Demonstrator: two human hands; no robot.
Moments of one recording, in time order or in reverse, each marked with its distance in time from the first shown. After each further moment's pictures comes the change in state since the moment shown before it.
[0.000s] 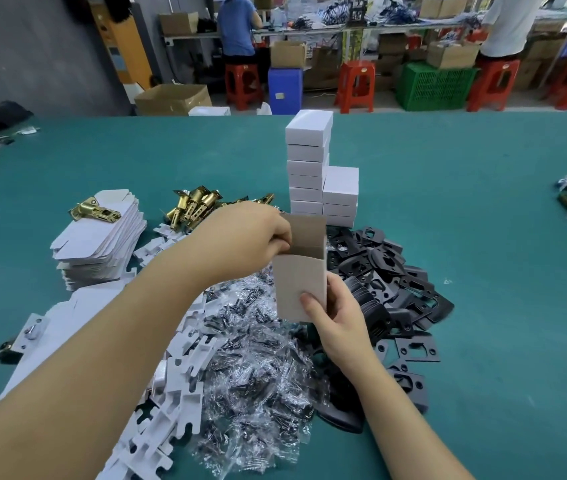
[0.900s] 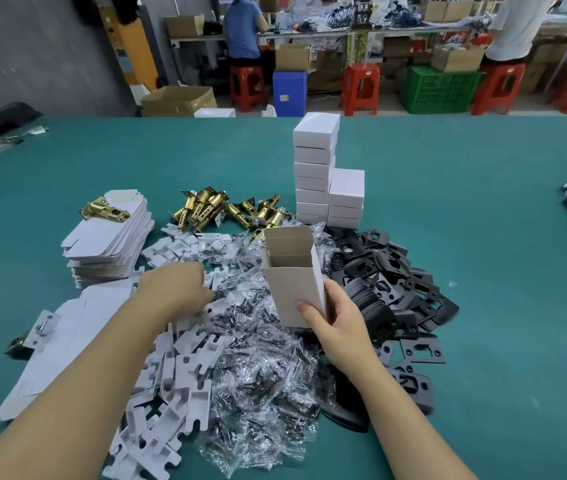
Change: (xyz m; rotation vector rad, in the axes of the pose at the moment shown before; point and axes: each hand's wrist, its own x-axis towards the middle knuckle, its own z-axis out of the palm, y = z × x) left_hand -0.049 -0.092 0.081 0.153 -0.316 -0.665; right_hand -0.004 -0.005 0.002 -0.168 -0.040 0.027
